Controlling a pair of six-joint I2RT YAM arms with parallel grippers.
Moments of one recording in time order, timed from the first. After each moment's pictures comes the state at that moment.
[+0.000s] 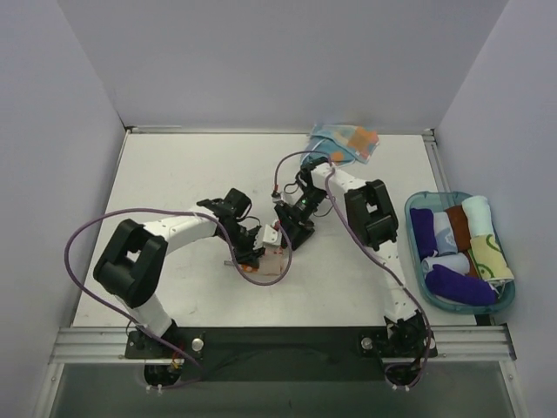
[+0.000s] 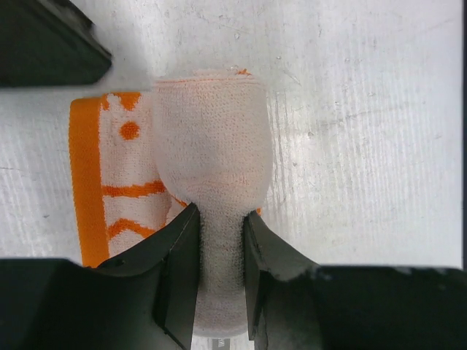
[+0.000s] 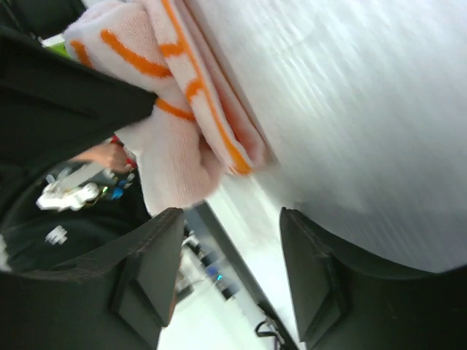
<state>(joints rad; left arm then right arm) -0.59 1.64 0.96 -0.59 0.66 0.98 0.49 2.48 1.93 -1.37 -0.91 -0.32</state>
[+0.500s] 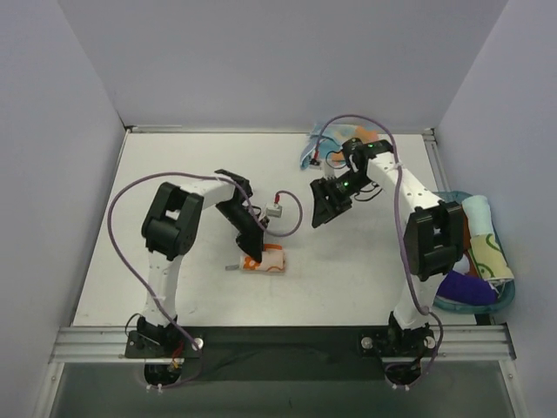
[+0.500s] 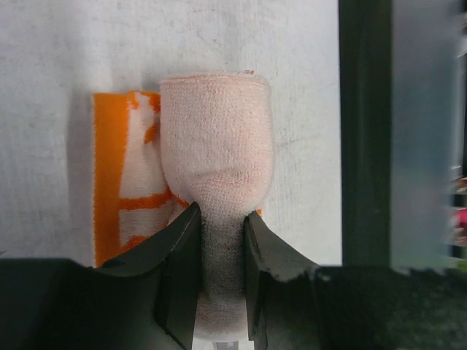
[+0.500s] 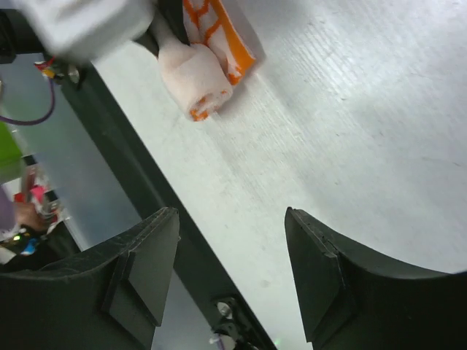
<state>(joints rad) -0.48 2.11 1.44 -1.15 0.92 1.05 0.32 1.91 1.60 -1.19 -0.76 -0.35</state>
